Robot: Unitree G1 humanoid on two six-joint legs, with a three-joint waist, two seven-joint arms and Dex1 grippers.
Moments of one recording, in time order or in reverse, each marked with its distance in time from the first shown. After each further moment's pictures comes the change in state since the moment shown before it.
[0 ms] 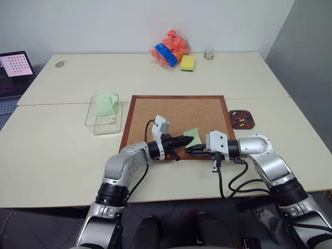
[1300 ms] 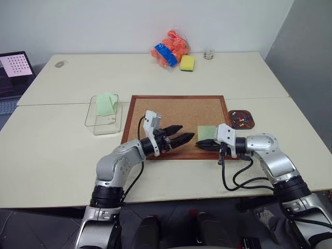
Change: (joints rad) left arm 0.004 0.002 0.078 -0.035 -0.030 0.009 0.035; right arm -0.014 -0.021 -0.051 0.121 0.006 0.031 -0.018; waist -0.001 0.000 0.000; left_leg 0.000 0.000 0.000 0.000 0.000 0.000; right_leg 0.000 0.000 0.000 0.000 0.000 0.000
